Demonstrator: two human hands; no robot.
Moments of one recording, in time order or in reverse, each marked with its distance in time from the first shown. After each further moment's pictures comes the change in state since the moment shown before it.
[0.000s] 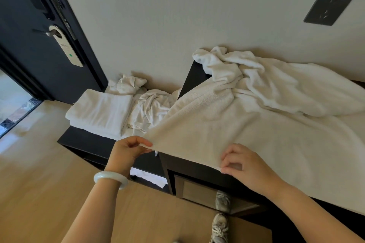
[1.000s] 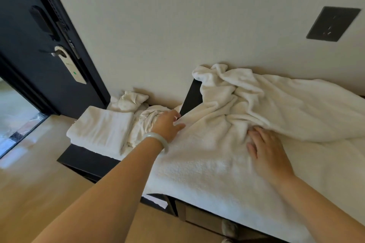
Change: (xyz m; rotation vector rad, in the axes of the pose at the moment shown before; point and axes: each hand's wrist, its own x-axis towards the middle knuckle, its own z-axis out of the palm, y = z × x) left_hand 0.114 0.081 0.107 0.869 -0.102 0.222; right_hand 0.072 0.057 -0.055 -0.656 0.407 0.091
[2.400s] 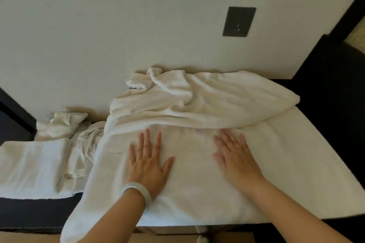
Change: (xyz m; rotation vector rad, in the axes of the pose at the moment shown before) left_hand -0.048 0.043 0.122 0.532 -0.025 0.272; right_hand -0.047 0.070 -0.011 -0.044 -0.152 0.143
